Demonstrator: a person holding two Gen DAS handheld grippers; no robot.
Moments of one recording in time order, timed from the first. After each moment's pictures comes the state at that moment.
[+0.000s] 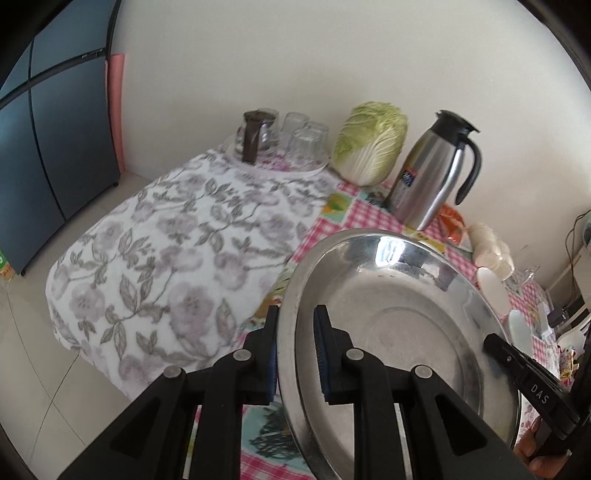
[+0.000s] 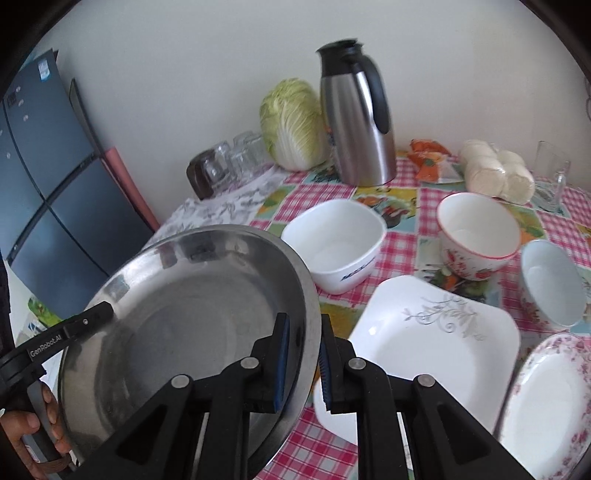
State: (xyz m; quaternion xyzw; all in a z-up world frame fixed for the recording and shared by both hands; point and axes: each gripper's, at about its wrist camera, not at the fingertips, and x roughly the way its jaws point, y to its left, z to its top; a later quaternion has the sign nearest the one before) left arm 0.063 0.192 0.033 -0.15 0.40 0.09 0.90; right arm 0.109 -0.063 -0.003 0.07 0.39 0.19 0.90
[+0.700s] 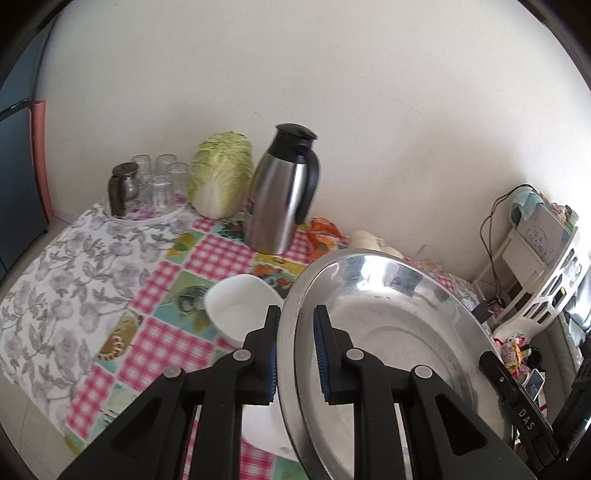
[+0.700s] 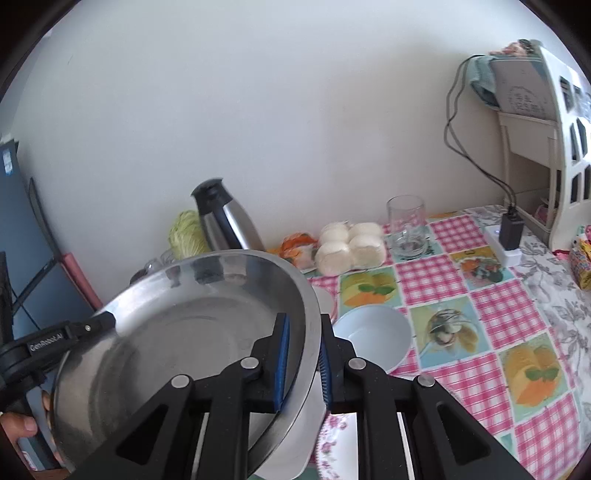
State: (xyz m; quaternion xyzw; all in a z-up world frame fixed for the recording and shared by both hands) left arm 0.104 0.001 0.111 -0.14 0.35 -0.05 0.93; right arm 0.056 -0.271 0.075 0.17 0.26 0.05 0.95
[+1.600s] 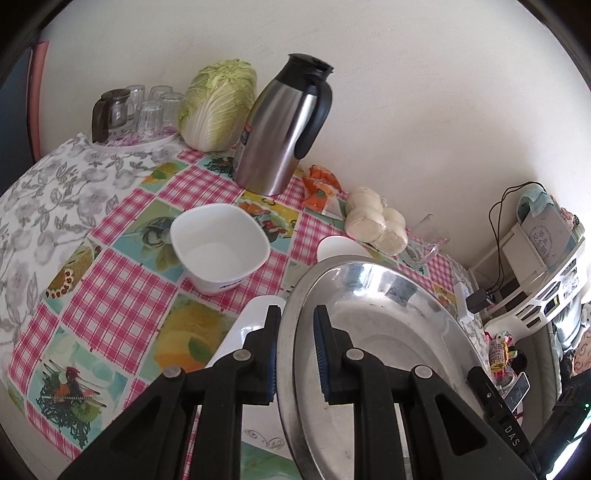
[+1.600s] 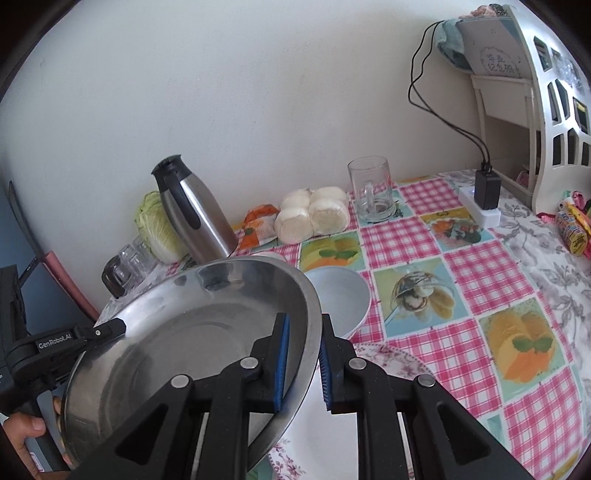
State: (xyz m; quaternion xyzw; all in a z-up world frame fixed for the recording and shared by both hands) left arm 0.124 -0.004 0.038 -0.20 0.42 -0.05 0.88; right arm 0.058 -0.288 0.019 0.16 0.32 0.03 0.93
